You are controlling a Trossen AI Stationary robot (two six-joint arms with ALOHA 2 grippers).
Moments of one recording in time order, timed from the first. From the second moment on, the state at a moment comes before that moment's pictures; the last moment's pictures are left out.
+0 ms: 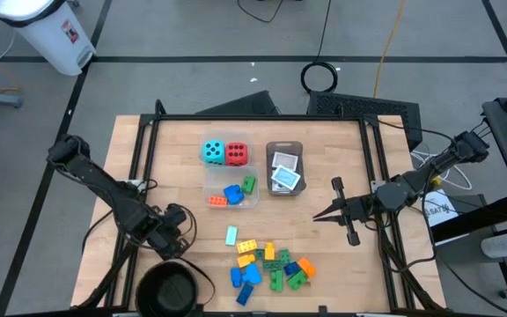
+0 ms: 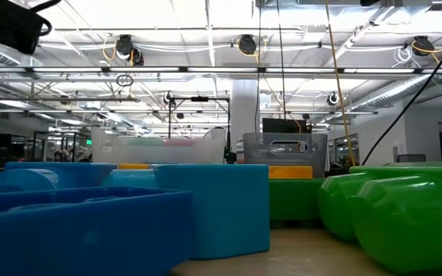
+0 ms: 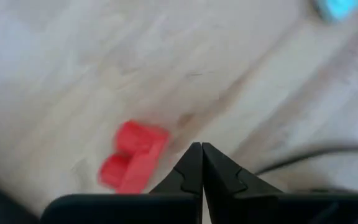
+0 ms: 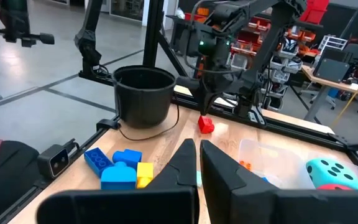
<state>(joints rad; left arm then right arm) -0.70 1.28 0.85 -1.01 -0.14 -1.50 0.53 0.79 0.57 0.13 0.29 -0.13</state>
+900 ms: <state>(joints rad) -0.56 1.26 0.63 -0.73 -0.16 -1.62 0.53 0.79 0.57 0.14 0.29 -0.13</state>
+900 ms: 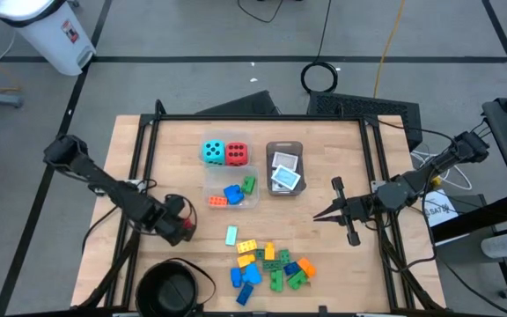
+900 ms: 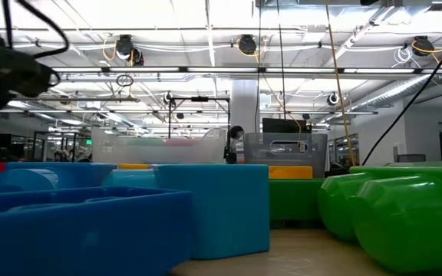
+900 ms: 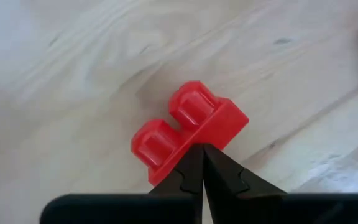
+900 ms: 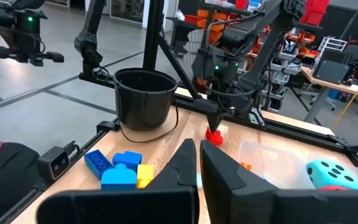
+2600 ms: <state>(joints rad) -0.49 1.48 0.72 -0.65 -0.13 -0.86 0.53 0.80 0.57 0.14 0.29 -0.15</state>
